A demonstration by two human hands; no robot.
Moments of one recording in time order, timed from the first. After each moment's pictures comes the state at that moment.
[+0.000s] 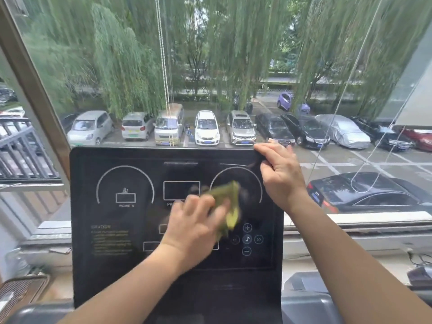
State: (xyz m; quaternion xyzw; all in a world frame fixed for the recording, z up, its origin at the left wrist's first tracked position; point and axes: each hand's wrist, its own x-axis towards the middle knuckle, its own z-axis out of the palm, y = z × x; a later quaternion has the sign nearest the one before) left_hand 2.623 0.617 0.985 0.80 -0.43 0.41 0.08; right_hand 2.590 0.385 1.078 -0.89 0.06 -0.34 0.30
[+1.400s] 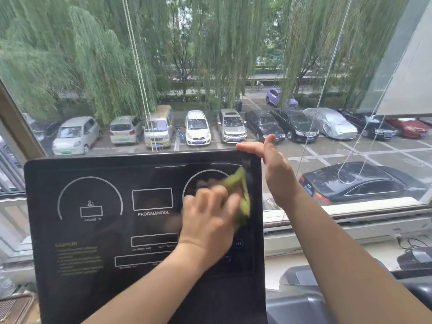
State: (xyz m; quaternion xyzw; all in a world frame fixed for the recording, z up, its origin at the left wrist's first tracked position) left_hand 2.608 0.529 0.998 0.79 -0.42 0.41 0.14; right_hand 2.583 0.352 1.087 -0.74 0.03 -0.27 0.61
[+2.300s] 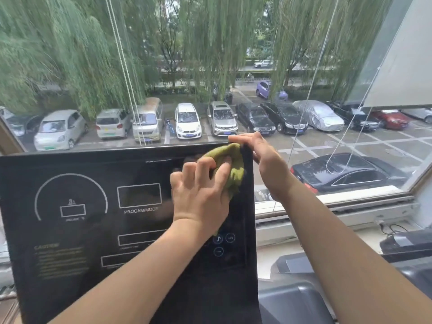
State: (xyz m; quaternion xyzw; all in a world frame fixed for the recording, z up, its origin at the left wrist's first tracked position) left_hand 2.622 0.512 1.031 0.82 -0.36 0.40 0.17; right_hand 2.583 0.346 1.087 -0.75 0.04 -0.23 0.63
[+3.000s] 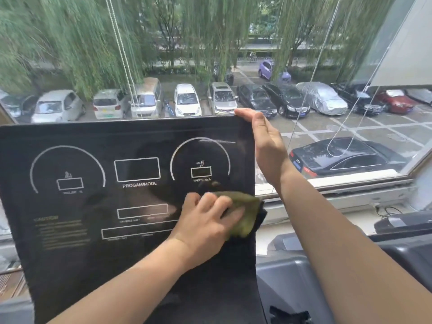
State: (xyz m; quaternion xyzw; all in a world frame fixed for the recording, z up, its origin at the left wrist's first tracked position) left_hand 2.588 0.548 0.952 0.76 -0.55 0.33 0.07; right_hand 2.582 0.354 1.062 -0.75 0.02 -0.33 0.58
